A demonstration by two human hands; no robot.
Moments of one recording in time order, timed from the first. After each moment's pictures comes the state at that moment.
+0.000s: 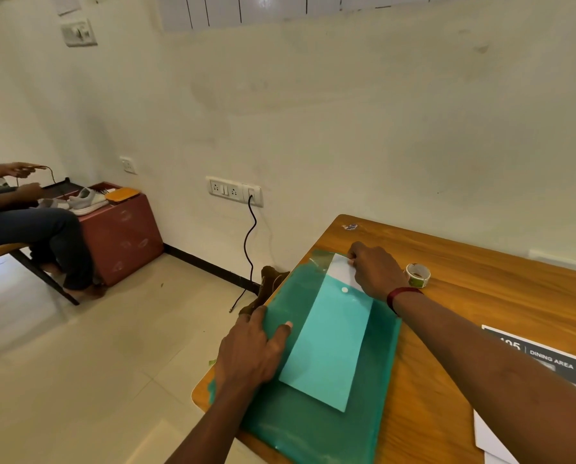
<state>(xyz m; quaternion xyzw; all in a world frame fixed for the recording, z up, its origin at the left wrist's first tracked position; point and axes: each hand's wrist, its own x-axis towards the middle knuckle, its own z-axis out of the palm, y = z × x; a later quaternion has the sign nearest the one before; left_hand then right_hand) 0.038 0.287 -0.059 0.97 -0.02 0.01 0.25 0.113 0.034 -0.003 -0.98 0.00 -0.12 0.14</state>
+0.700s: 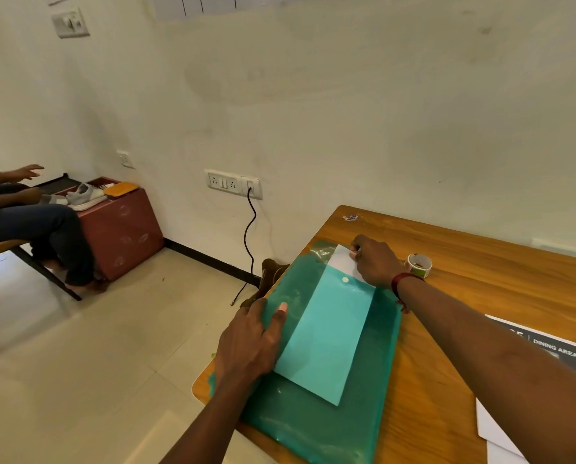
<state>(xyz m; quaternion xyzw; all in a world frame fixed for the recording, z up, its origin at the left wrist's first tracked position) 0.036 0.288 -0.059 0.96 -0.02 0.03 0.29 0.129 0.026 -0.015 -0.97 0.03 -0.07 0.23</state>
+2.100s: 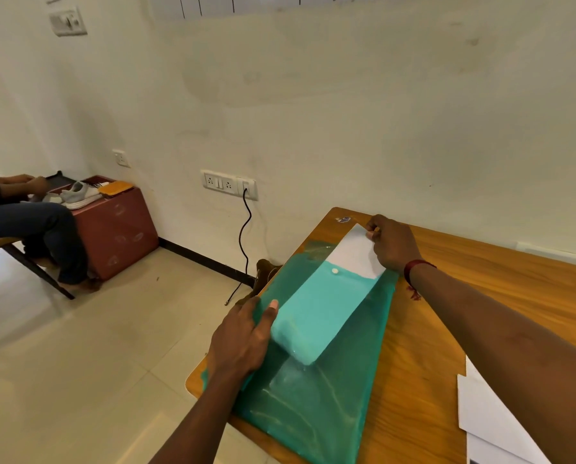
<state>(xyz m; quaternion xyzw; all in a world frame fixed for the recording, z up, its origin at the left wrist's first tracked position) 0.028 0.287 -0.047 0.94 -0.01 0.01 0.33 0.119 -0.011 0.020 -0.95 0.07 -0.19 0.24</state>
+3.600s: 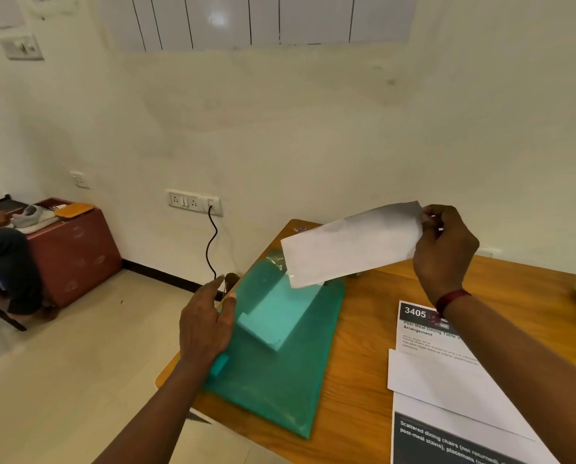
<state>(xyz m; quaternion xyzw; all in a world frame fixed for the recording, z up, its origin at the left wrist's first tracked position) 0.011 0.277 -0.013 0.89 -0.05 0.19 0.40 -0.042 -0.060 0.087 -0.75 0.14 -0.56 0.33</state>
